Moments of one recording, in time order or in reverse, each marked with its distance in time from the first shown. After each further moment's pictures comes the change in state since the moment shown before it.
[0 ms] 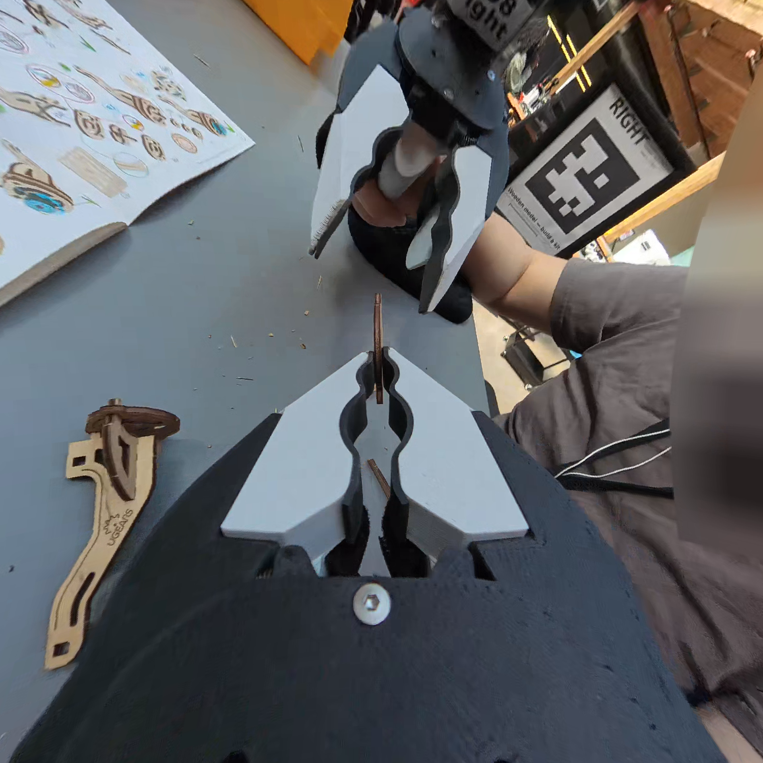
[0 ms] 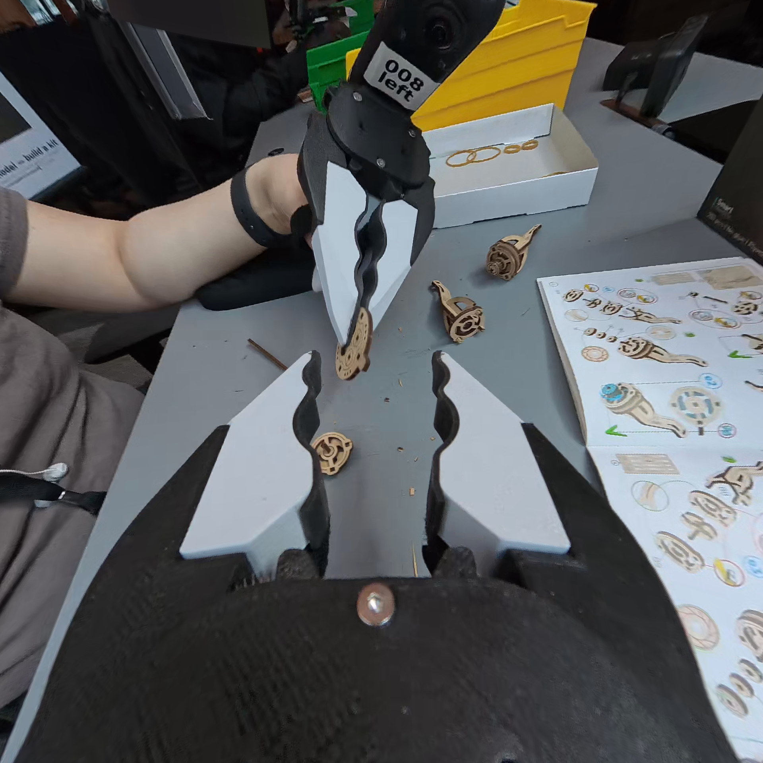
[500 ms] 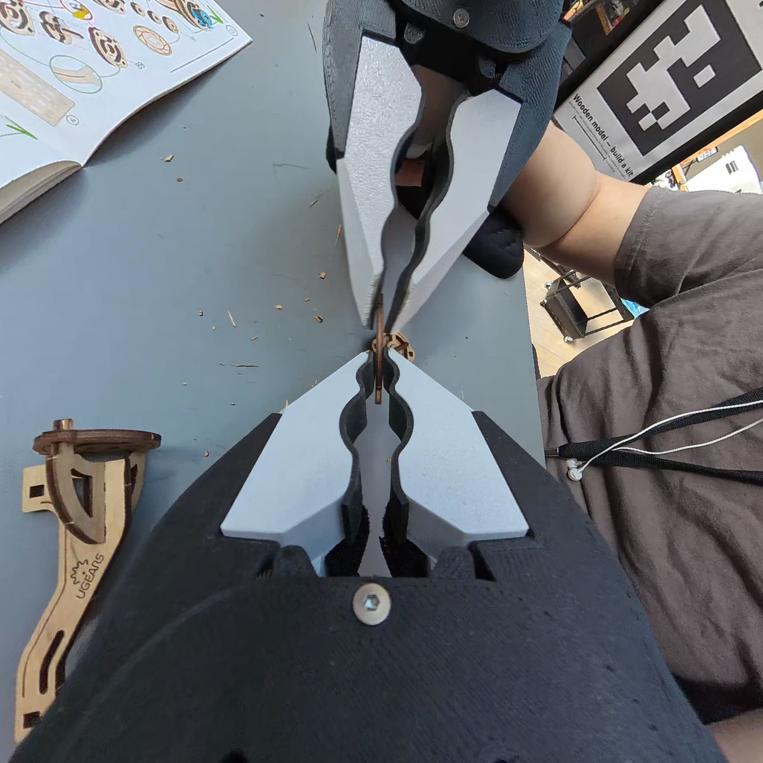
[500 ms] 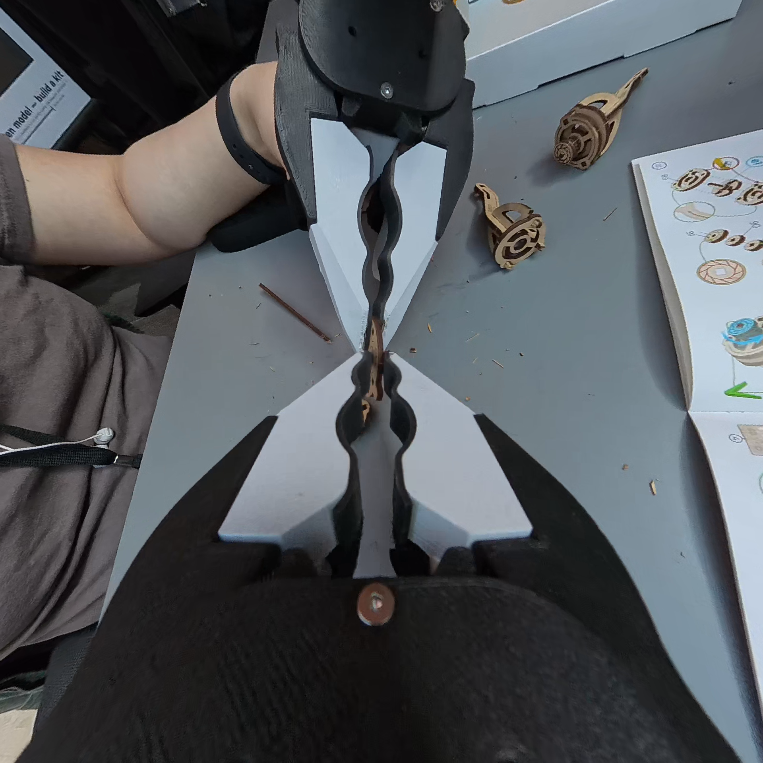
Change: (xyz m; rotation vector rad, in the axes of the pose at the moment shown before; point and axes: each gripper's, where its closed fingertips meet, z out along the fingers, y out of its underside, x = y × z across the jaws) left arm -0.018 0.025 0.026 -0.144 -0.081 0.029; right arm -0.008 0.042 0.021 -0.212 -0.113 0.128
